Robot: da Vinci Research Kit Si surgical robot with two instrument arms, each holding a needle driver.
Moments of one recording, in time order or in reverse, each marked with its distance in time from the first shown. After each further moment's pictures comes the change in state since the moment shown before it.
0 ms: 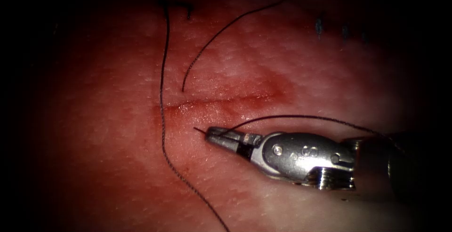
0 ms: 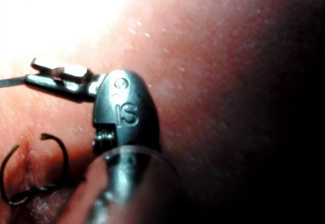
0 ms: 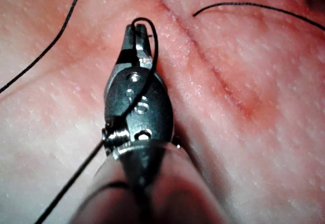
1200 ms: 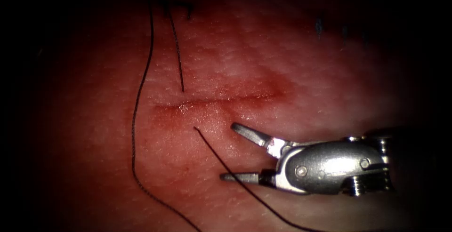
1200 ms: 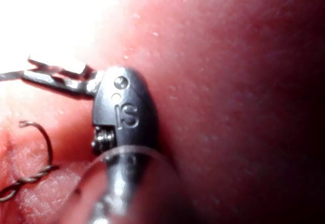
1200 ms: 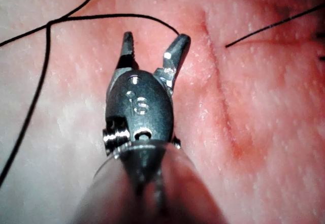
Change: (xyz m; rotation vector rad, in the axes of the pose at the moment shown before) right arm 0.000 0.000 0.000 0.111 -0.006 -0.335; left arm 0.002 0.000 -0.002 0.128 -0.060 -0.045
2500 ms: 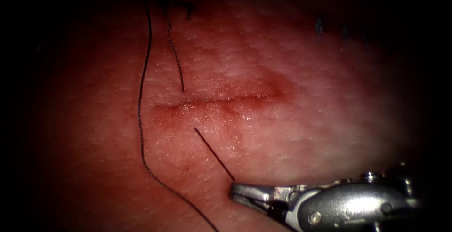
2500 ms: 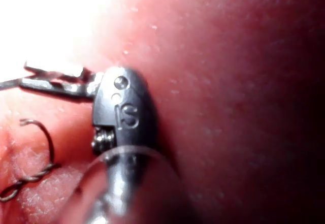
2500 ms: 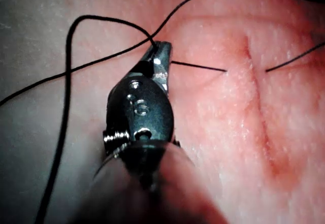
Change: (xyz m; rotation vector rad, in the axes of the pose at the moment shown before) right arm 0.007 -0.005 -0.005 -0.024 -0.012 -0.036; left arm 0.001 0.000 0.000 -0.060 -0.007 -0.001
